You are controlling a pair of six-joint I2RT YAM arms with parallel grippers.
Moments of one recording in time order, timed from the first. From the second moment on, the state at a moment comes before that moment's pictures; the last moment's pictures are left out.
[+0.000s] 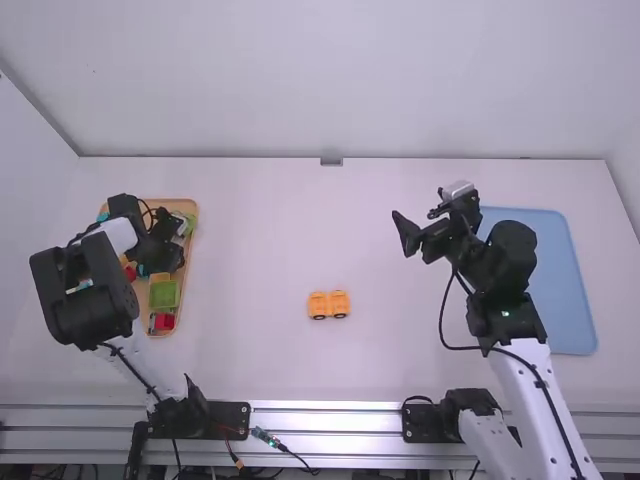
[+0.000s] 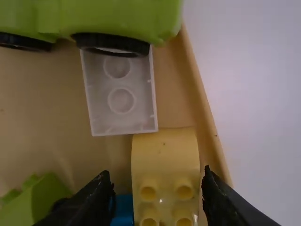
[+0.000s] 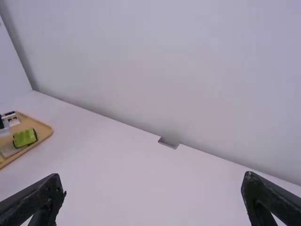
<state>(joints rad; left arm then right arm) 0.47 1.93 1.17 -0.55 0.15 0.73 0.07 0.91 0.69 0.05 -0.48 -0.08</state>
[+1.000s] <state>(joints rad) 0.46 1.94 1.18 -0.52 0.14 0.52 0.07 0.91 0.69 0.05 -0.48 -0.08</state>
